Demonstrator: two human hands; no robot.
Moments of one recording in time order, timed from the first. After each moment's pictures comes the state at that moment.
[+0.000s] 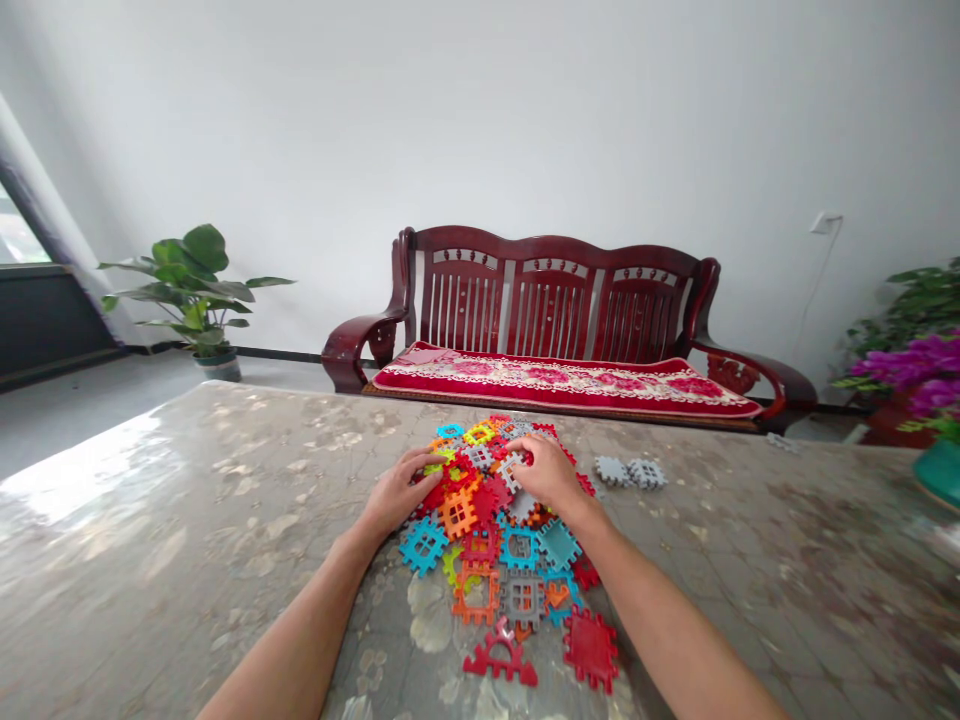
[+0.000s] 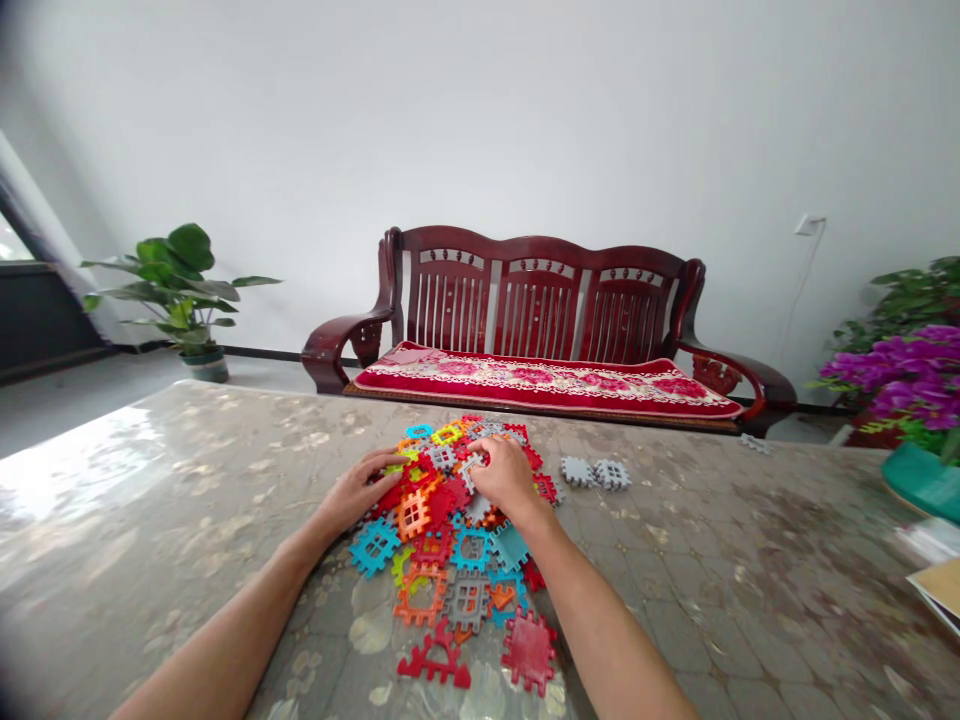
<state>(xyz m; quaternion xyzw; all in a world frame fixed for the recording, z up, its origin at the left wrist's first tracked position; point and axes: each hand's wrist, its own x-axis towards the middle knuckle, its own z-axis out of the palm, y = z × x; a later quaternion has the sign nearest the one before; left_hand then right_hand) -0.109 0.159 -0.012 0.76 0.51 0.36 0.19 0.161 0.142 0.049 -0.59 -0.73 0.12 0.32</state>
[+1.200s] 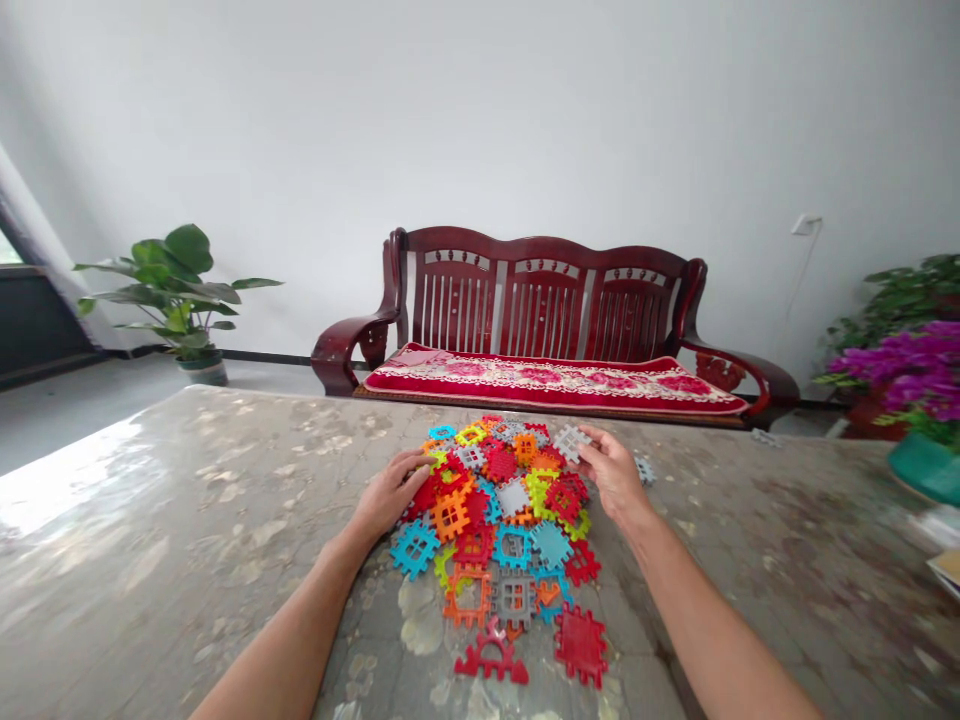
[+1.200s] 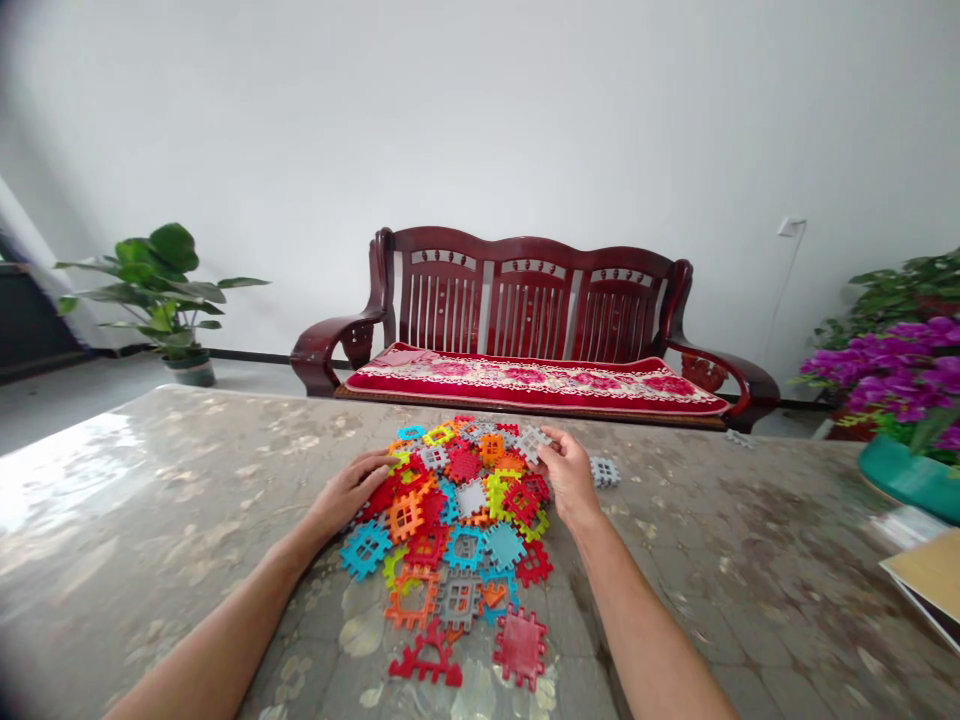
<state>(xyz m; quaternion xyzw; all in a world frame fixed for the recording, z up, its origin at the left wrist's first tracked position) -0.108 0.163 -0.010 0.76 0.51 0.36 0.19 0.238 0.126 0.049 -0.51 -0.38 0.41 0.65</state>
